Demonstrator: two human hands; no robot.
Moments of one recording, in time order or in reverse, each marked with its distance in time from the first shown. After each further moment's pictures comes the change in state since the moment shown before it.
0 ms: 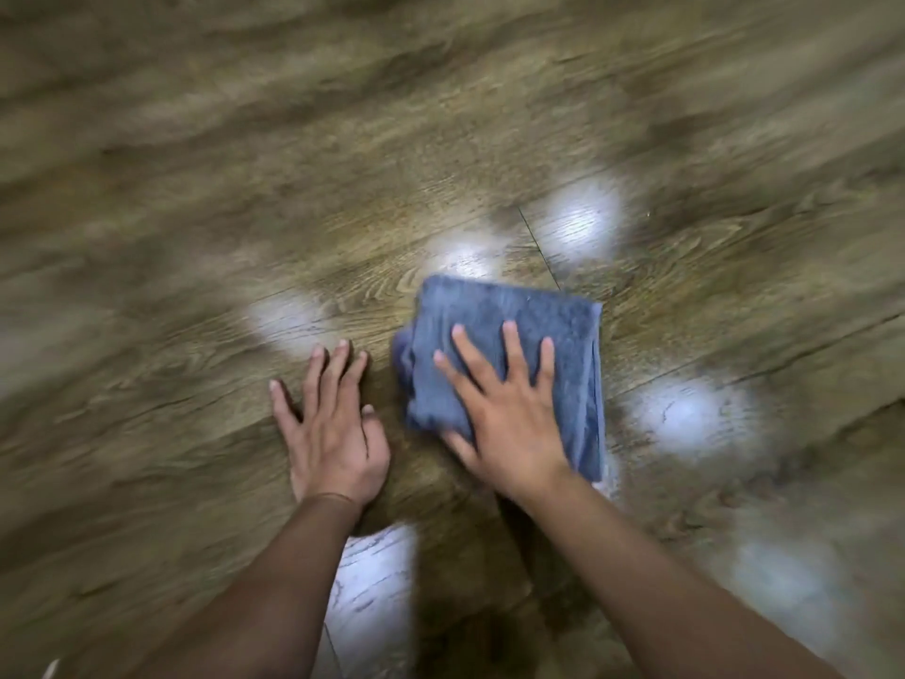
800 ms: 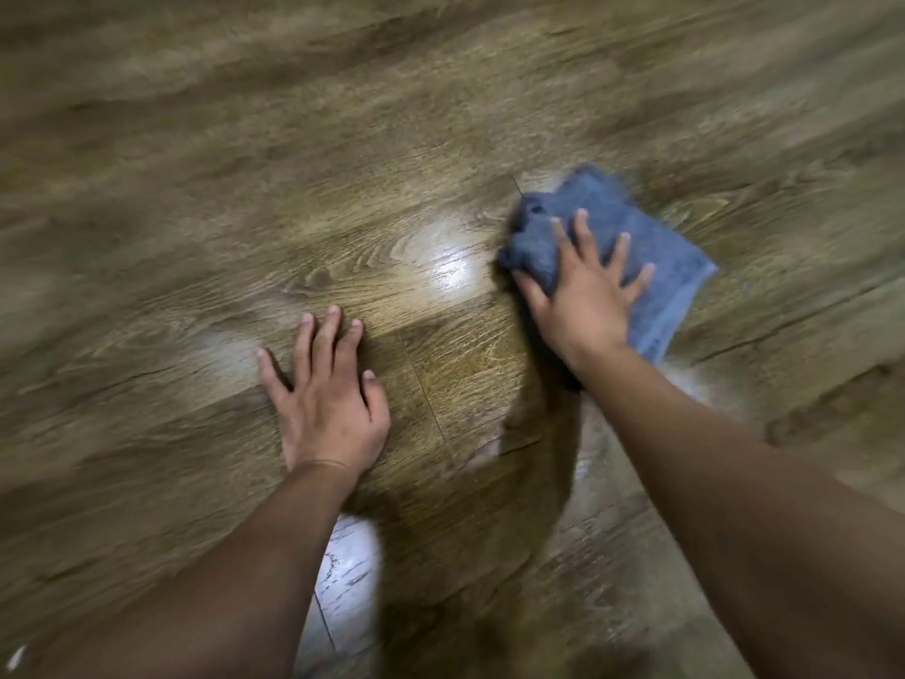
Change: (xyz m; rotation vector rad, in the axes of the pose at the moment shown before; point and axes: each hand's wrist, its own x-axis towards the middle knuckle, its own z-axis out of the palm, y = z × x) left_hand 0.002 0.000 0.006 0.085 -0.007 -0.006; right_hand 0.056 0.089 -0.014 0.164 0.032 0.529
